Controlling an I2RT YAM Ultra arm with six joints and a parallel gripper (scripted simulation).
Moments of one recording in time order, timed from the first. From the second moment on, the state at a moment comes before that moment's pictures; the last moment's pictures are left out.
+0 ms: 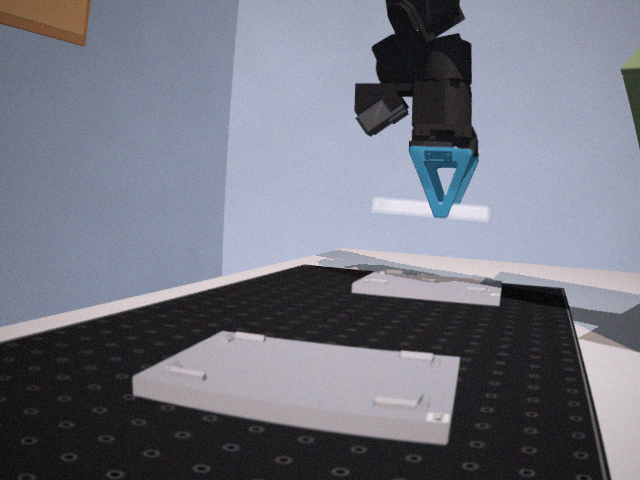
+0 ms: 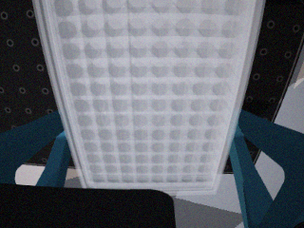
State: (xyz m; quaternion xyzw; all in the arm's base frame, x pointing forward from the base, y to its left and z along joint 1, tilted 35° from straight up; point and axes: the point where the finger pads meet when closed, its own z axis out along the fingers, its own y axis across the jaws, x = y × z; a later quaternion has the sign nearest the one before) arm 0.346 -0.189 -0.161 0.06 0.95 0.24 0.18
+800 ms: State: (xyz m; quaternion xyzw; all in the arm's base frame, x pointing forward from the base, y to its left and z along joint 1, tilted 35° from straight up) arm 0.345 -0.192 -0.162 0.06 0.95 0.24 0.18
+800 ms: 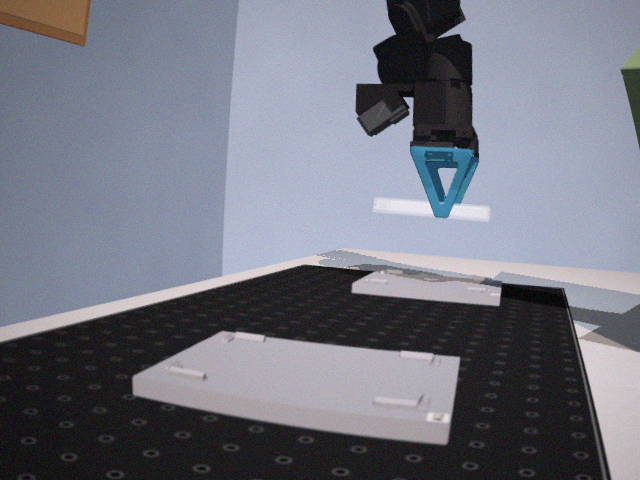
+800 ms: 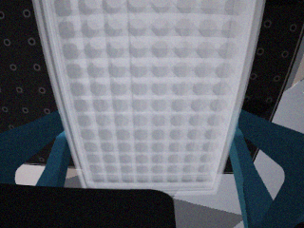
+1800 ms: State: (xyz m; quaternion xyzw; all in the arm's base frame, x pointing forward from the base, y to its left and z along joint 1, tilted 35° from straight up) arm 0.345 -0.193 -0.162 0.06 0.95 0.24 0.18
